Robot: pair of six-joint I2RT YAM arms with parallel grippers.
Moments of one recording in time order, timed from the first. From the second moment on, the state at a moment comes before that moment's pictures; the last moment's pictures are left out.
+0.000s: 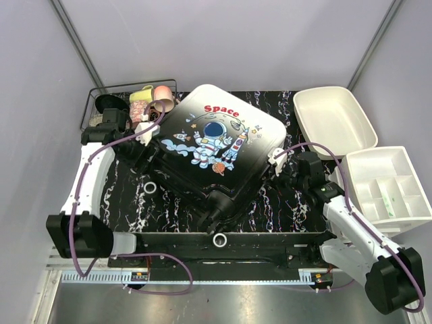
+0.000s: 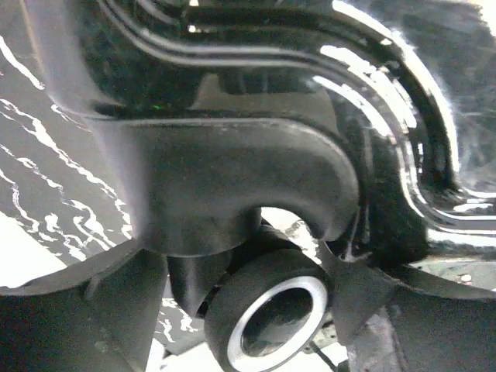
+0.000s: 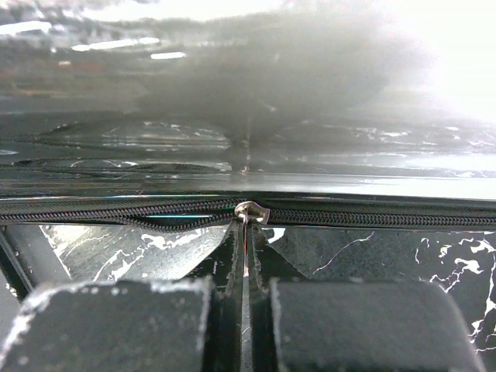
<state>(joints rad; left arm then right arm) -0.01 1.31 1.31 -1.17 0.28 0.57 0.36 0.94 0.57 -0.23 -0.51 -0.34</state>
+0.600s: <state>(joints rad) 0.08 1.62 1.63 -1.30 0.34 0.70 0.14 1.08 0.65 -0.18 -0.52 -0.36</state>
